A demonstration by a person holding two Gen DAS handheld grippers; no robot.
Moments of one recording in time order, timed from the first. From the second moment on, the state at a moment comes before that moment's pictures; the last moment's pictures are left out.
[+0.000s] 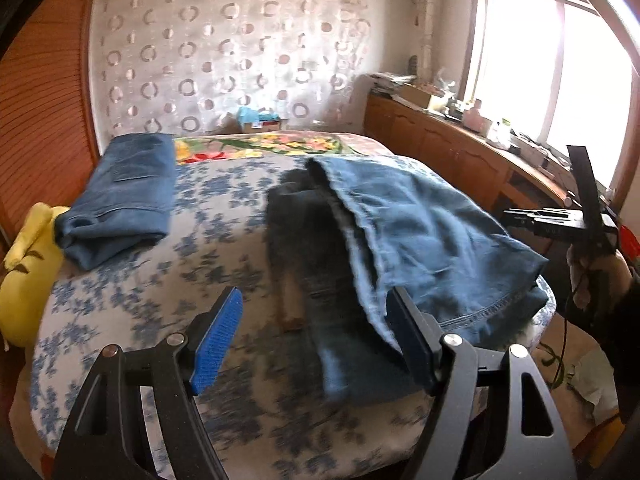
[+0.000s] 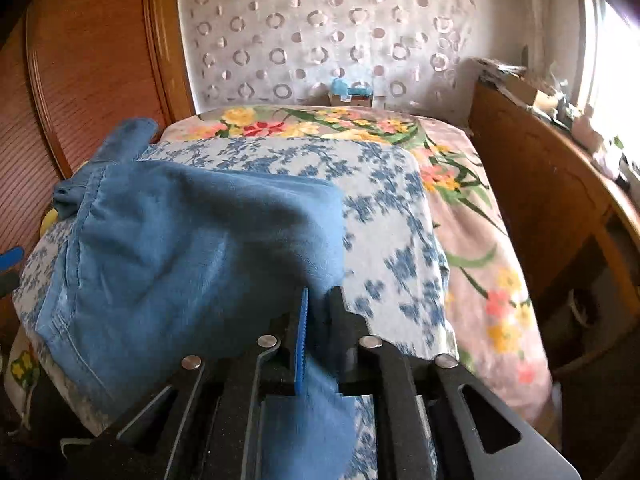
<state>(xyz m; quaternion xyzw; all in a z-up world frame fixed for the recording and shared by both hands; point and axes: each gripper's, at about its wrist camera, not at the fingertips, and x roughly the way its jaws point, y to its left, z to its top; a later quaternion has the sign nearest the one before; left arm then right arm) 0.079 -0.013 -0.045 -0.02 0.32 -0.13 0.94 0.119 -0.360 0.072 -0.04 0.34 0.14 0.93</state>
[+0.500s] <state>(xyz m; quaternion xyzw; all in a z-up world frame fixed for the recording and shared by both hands) 0.108 -0.054 -0.081 0.02 0.37 -0.13 0.92 0.061 -0.352 0.018 -0.04 0.33 0.17 0.93</state>
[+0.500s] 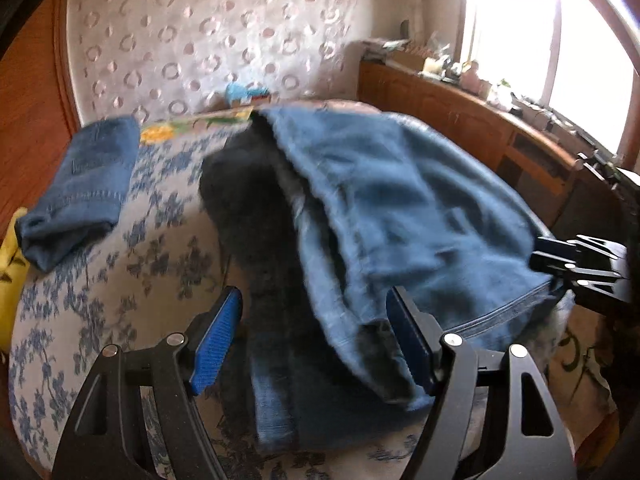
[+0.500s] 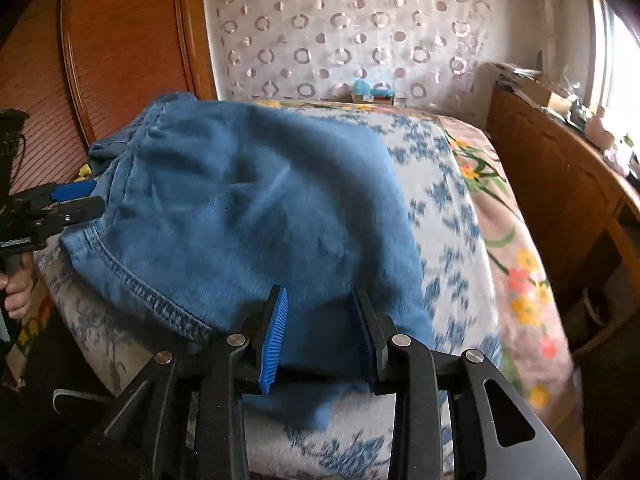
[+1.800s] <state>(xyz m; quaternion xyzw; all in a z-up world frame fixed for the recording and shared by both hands) 0.082 -0.084 -0.089 0.02 0.38 -0.17 0.91 0.062 -0.363 0.005 0.03 0.30 0.12 0.94</state>
